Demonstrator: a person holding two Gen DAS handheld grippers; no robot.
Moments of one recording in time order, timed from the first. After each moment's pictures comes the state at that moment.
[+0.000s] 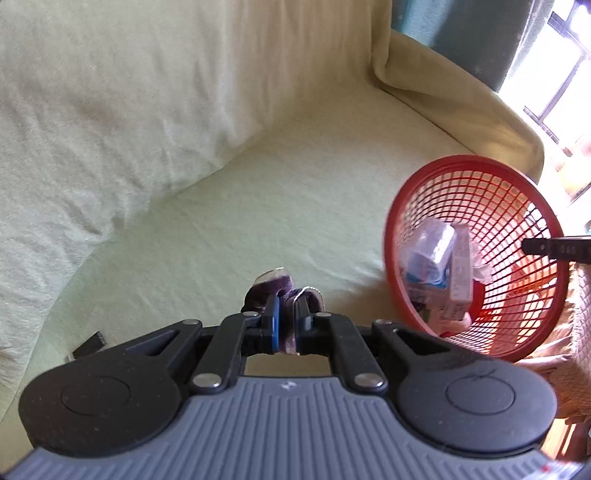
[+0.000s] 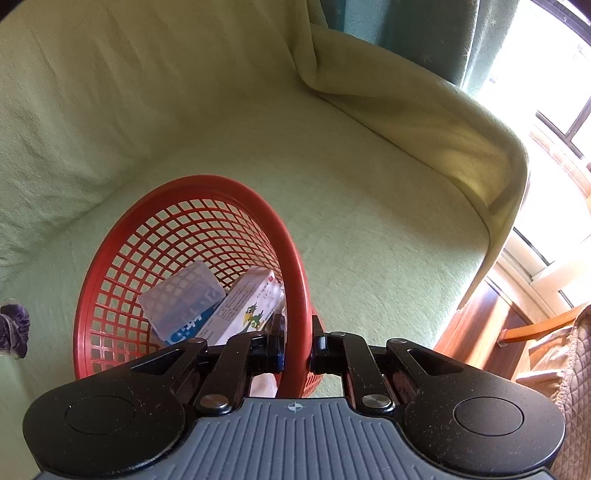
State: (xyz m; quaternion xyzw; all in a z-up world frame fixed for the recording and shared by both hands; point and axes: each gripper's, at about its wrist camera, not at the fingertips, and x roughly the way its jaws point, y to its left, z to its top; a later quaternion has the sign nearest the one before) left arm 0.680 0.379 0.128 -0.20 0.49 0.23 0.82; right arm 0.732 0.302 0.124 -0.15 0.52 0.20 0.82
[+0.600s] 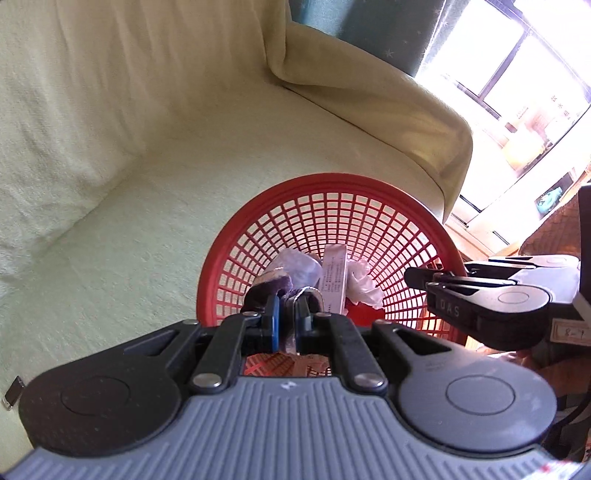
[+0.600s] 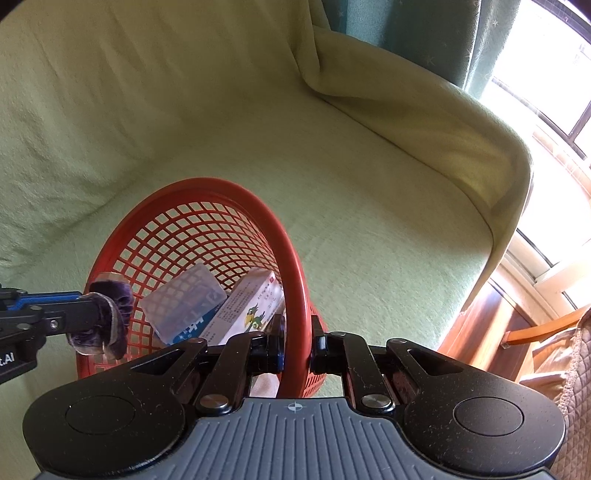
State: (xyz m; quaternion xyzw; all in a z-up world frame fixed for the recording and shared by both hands) left arm 0.786 0.305 0.140 -0.20 0.49 0.13 0.84; right arm 0.738 0.301 0.120 -0.13 0.52 0.20 0.82
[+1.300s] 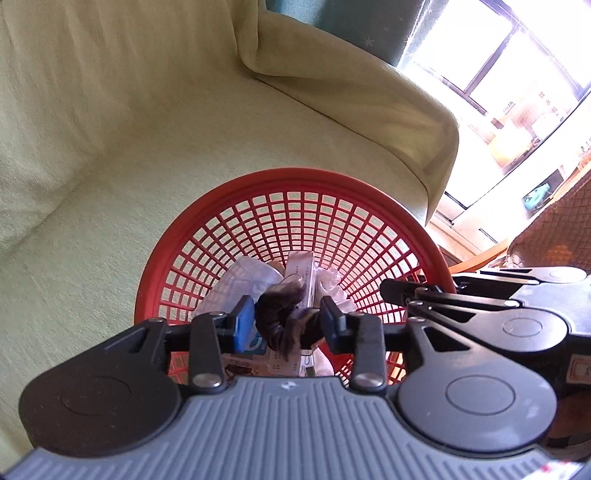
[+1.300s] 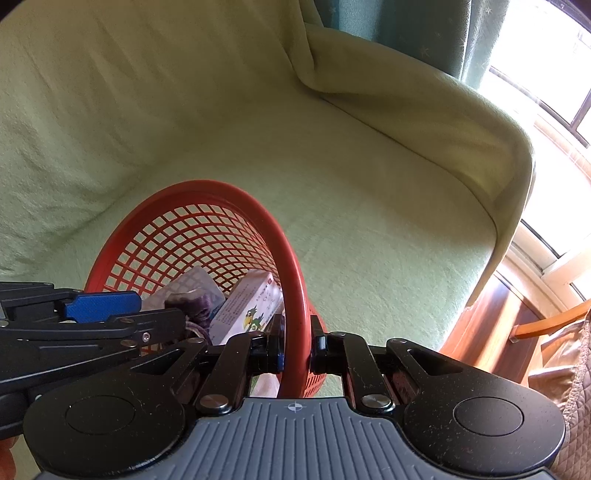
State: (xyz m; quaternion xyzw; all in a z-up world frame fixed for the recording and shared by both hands) left arm 0.812 0.296 0.120 -0.22 0.49 0.11 0.84; right arm 0.747 0.290 0.121 -0.11 0.52 0.20 0.82
